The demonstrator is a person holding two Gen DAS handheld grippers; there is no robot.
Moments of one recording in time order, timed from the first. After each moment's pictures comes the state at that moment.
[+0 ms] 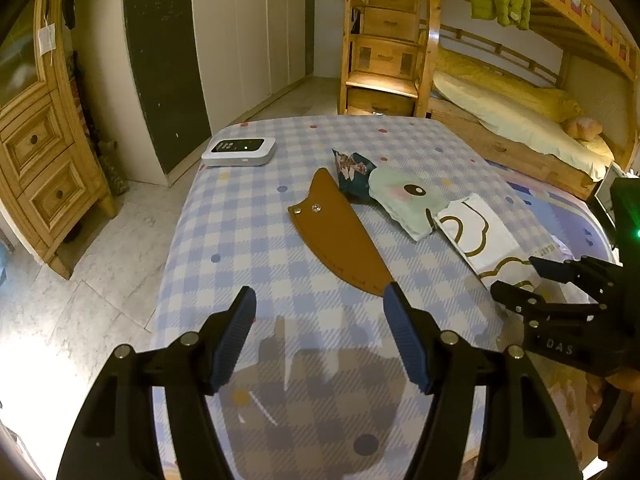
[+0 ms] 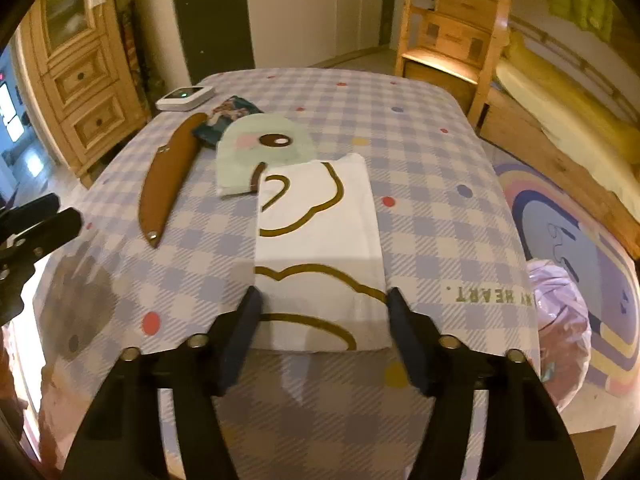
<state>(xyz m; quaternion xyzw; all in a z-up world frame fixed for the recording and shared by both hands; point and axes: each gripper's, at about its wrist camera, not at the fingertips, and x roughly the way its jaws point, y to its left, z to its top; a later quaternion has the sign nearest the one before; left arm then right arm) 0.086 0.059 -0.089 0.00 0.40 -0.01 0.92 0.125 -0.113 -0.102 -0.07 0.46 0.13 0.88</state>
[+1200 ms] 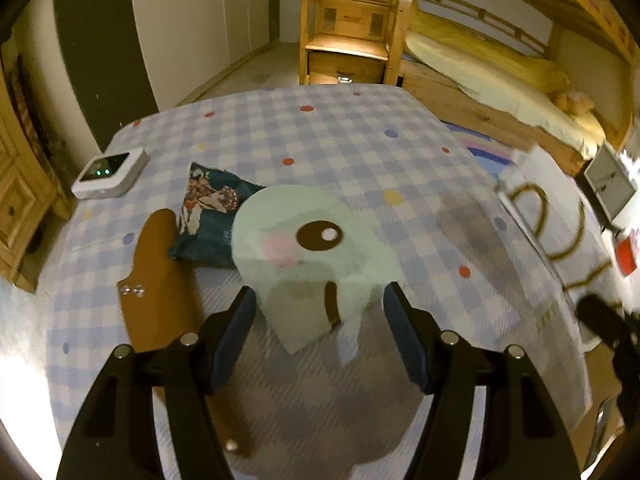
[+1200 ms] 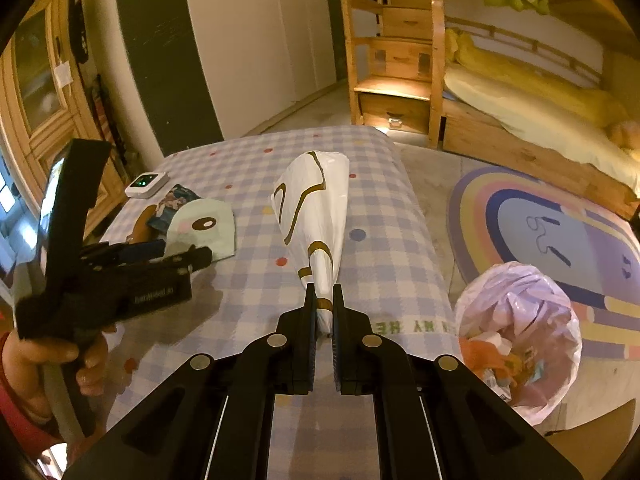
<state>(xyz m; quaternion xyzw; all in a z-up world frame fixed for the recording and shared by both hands) 0.204 -0.034 -0.123 0.00 0.46 -0.06 0.88 0.132 -0.197 -0.068 0.02 0.39 0.08 0.92</state>
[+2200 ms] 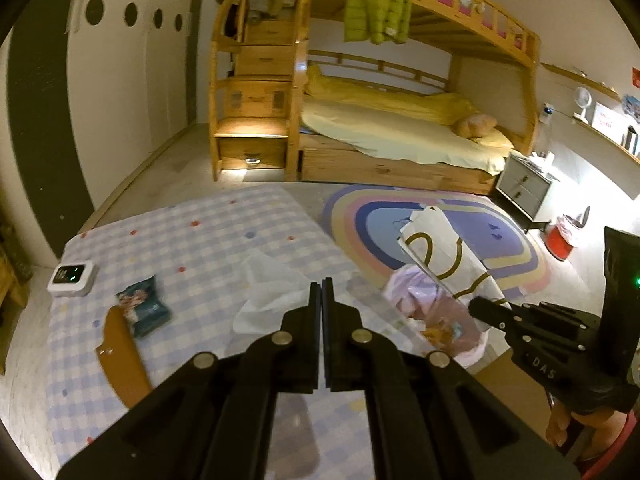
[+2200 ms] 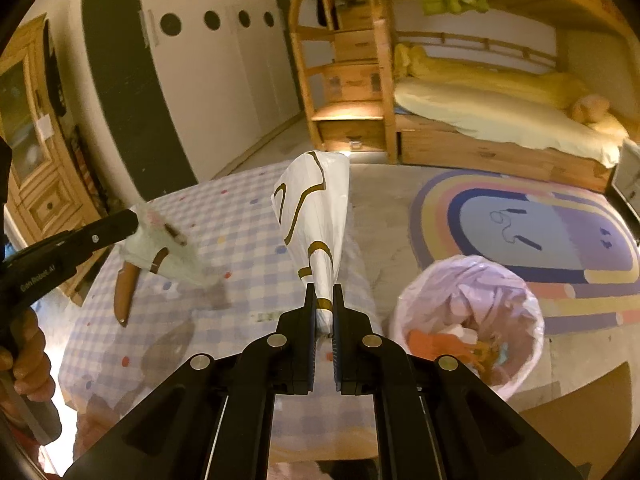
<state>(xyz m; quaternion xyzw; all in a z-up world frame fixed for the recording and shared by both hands) 0.127 -0.104 -0.023 0.02 0.33 -0.22 0.92 0.078 -0.275 -0.038 0.07 0.35 0.02 0.94</state>
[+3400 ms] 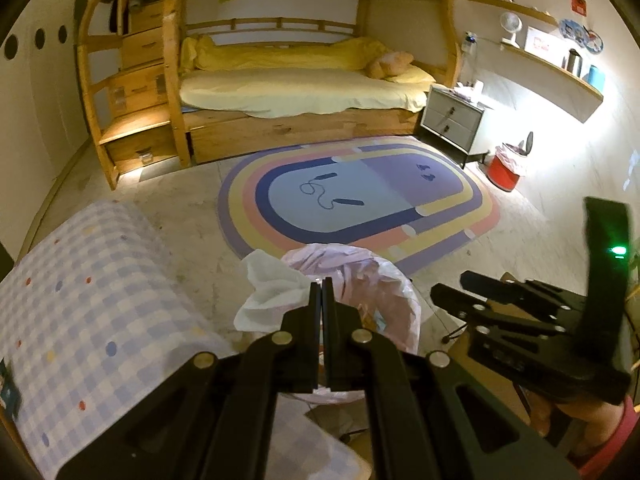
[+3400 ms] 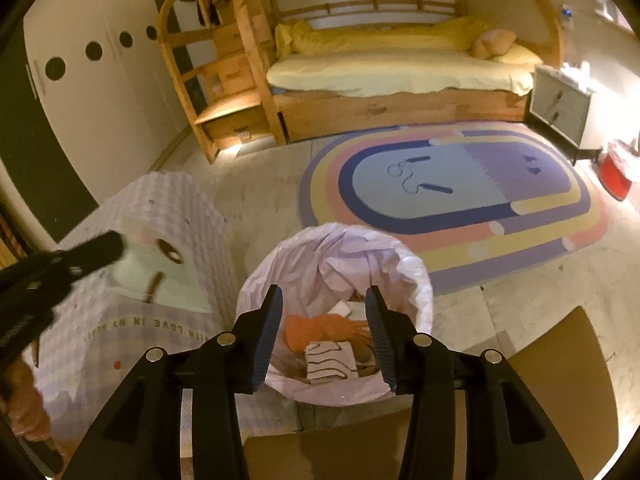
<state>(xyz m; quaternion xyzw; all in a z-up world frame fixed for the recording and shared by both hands) 0.154 -0.307 -0.074 0.10 0.36 -0.35 0.85 0.064 -0.434 -0.081 0.14 0.37 -0.13 0.91</state>
